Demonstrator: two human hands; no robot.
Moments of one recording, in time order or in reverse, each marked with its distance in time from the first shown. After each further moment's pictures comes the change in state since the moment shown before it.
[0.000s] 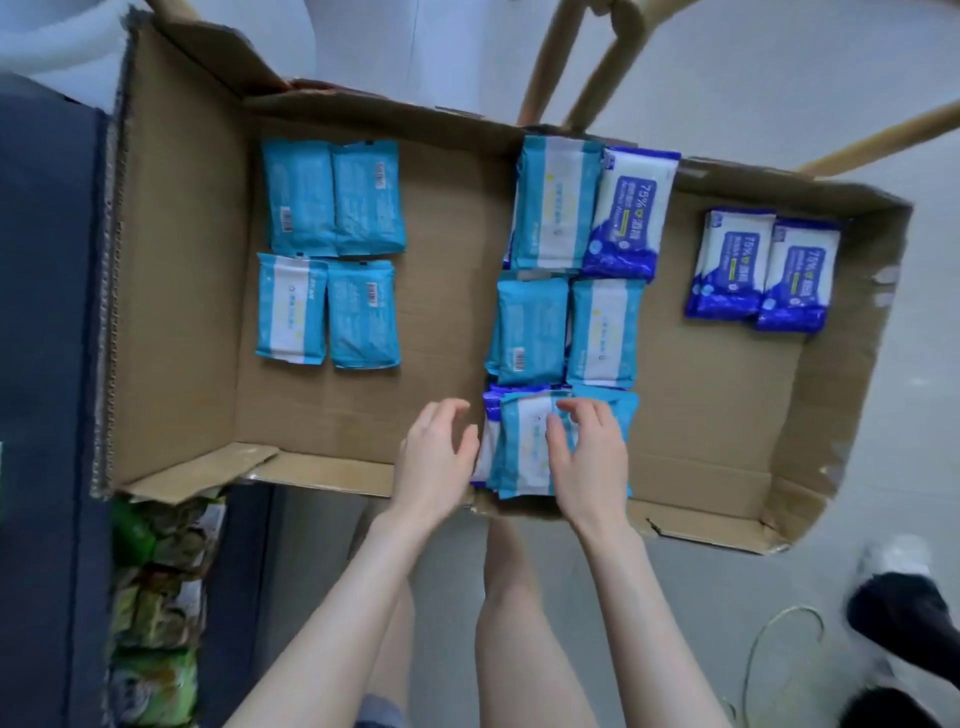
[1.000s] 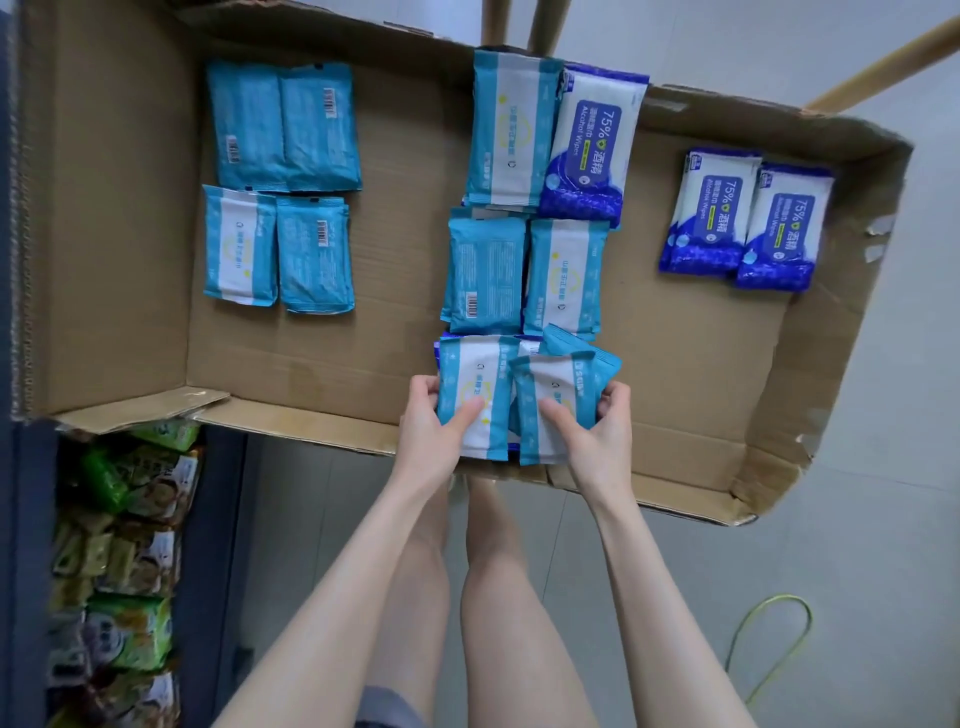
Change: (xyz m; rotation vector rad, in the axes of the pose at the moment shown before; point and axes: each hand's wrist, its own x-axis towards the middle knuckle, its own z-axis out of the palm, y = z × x) left_hand -0.030 0.024 0.082 -0.582 0.063 -0.293; right_hand -0.007 0.090 -0.036 0.624 -0.125 0.344
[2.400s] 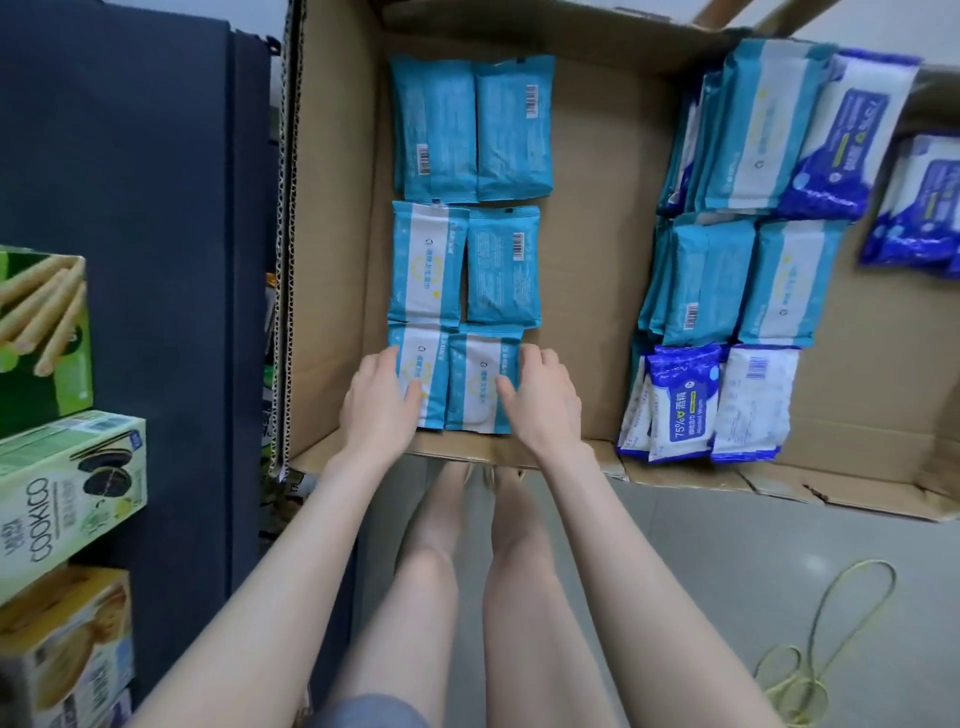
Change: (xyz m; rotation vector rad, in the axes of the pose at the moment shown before) left_hand 0.121 -0.023 -0.270 0.807 0.001 0.079; right_hand -0.020 -0.039 0.292 -0.953 -0.185 -0.120
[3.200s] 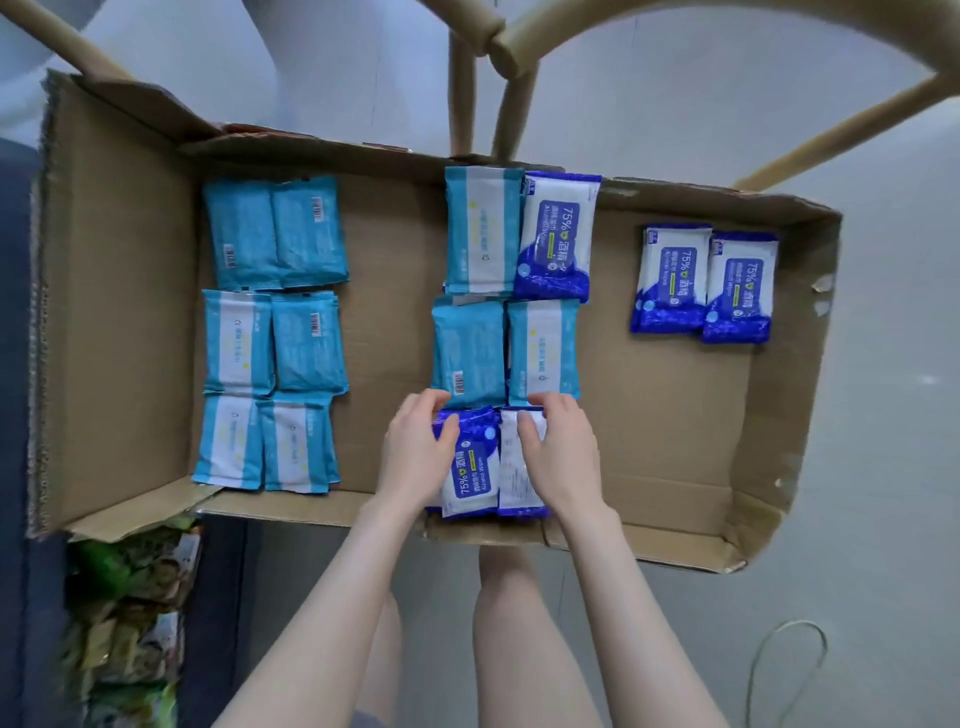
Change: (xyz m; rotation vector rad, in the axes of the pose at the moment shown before) left_hand -0.064 0.245 0.111 -0.221 0.036 0.175; right_hand -0.009 0.200 -0.172 0.241 0.180 -0.074
